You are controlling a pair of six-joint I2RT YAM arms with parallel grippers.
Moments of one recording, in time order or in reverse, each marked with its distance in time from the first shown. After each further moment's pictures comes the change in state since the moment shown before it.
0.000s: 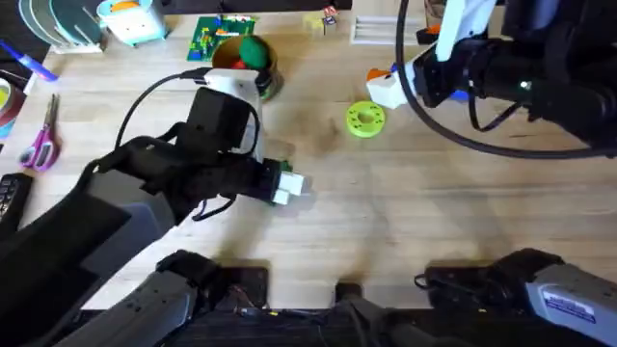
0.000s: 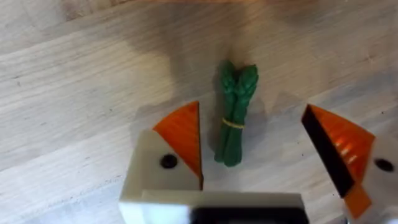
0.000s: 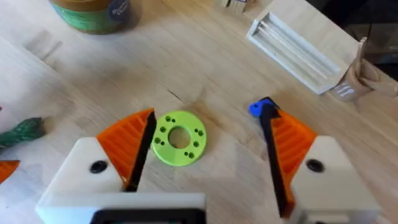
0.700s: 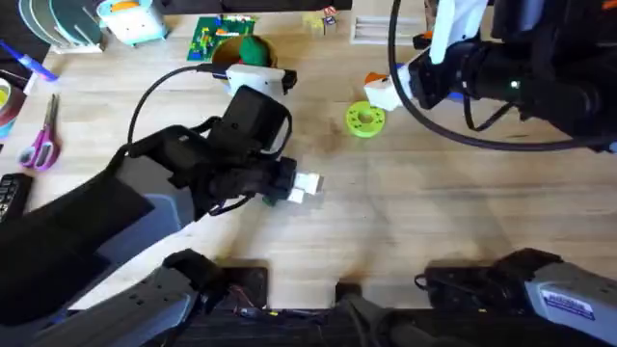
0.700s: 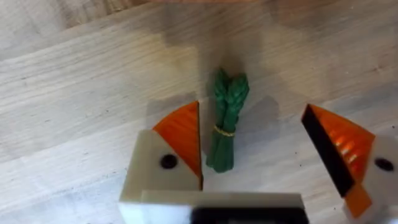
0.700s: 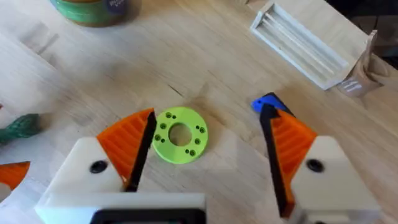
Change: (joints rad) left arm -0.184 0.081 0.059 -0.001 -0.180 -0.145; right arm 0.000 0.033 0.000 0.002 0.000 0.000
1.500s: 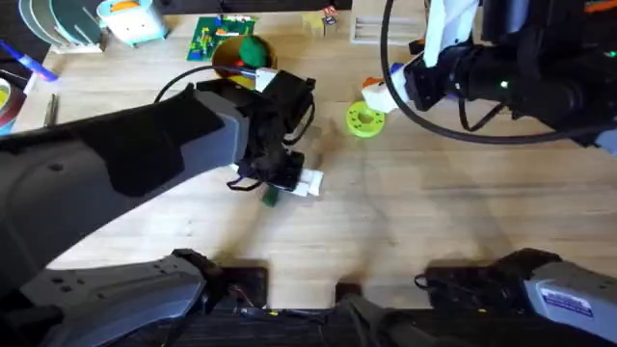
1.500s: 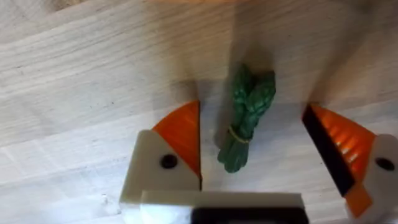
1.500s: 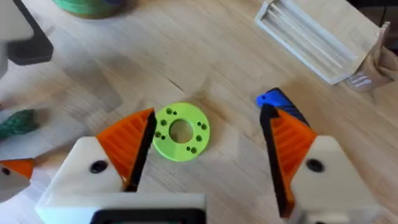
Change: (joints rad) left arm -0.008 0.342 0.197 -0.177 -0.039 0.000; right arm 0.000 0.037 0.000 0.002 0.000 0.000
